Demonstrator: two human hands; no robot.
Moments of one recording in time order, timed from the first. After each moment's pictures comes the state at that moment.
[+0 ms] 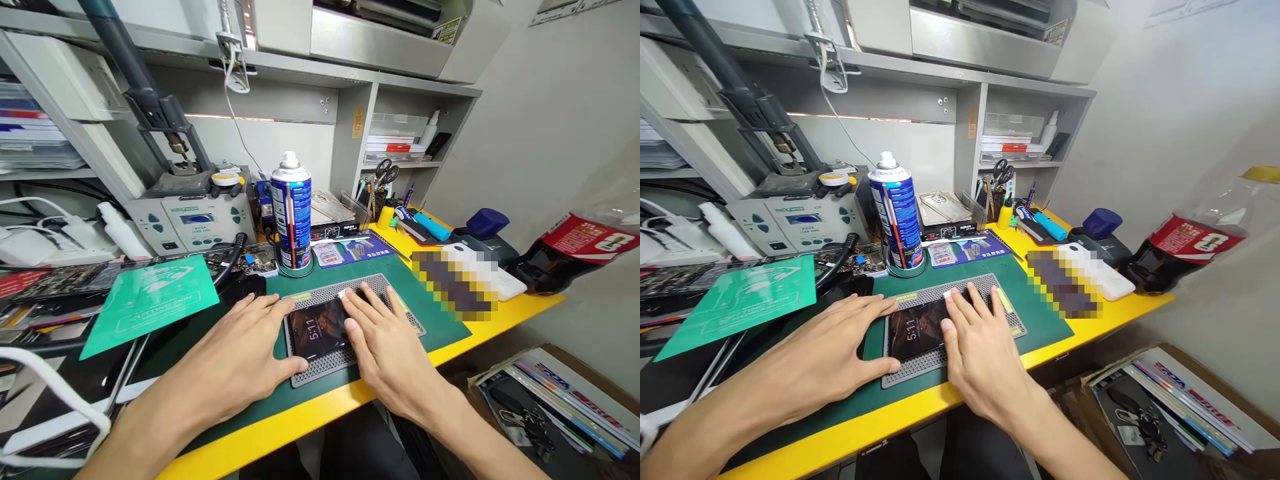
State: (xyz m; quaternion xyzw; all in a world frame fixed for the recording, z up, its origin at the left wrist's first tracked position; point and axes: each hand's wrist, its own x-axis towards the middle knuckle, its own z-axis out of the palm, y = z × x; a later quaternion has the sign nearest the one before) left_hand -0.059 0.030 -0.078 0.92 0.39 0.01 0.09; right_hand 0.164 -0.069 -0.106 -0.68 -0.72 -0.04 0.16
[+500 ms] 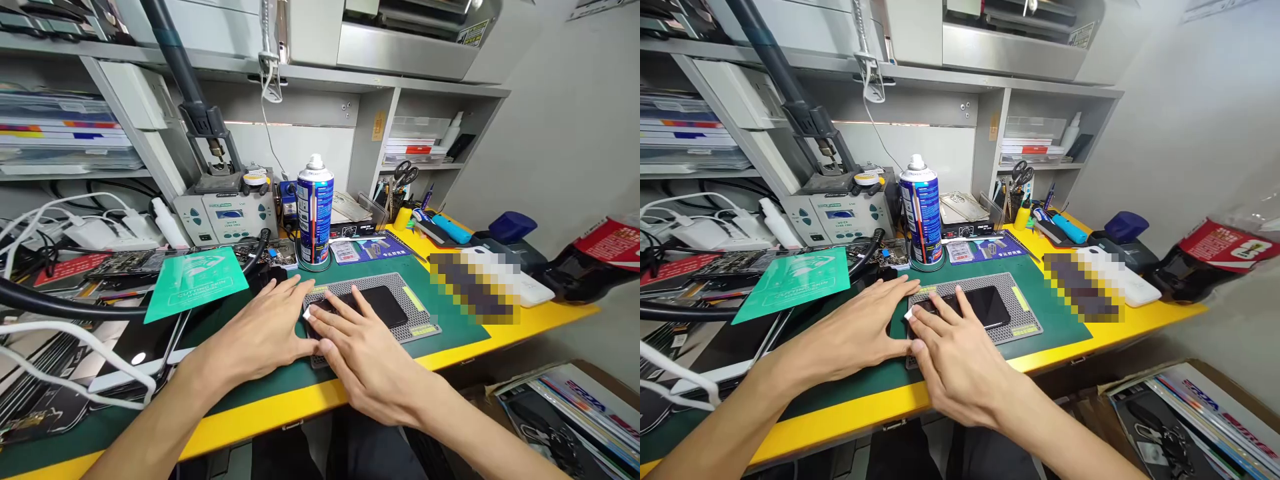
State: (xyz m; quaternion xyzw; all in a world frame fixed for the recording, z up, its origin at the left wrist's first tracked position) left_hand -0.058 0.028 -0.061 0.91 0.38 0.00 0.15; right_hand 0.131 -0.068 -0.090 -0.52 -0.84 0.06 0.15
